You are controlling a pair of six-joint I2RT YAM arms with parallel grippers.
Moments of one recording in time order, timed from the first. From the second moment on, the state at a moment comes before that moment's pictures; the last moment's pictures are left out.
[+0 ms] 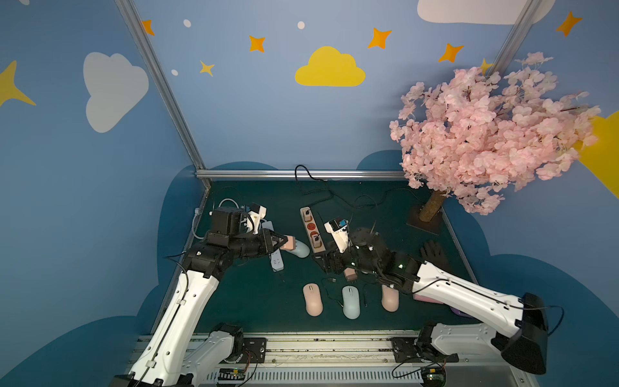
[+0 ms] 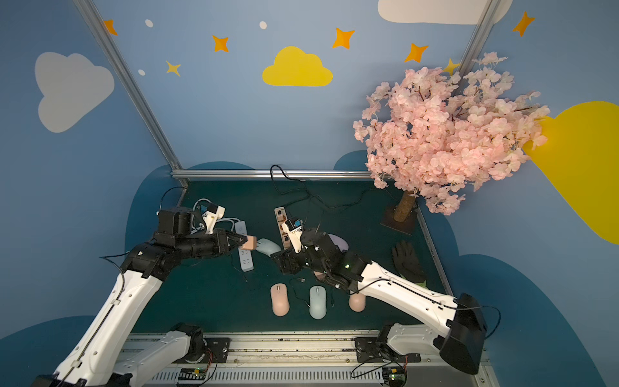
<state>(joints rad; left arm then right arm) -0.24 1.00 1.10 -0.81 0.66 -0.54 1.03 1.19 1.01 -0.31 -0.02 0.32</state>
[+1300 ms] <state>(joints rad) -0.49 1.12 1.15 -0.64 0.74 -0.55 1.02 1.16 1.00 -0.18 -0.14 -0.42</state>
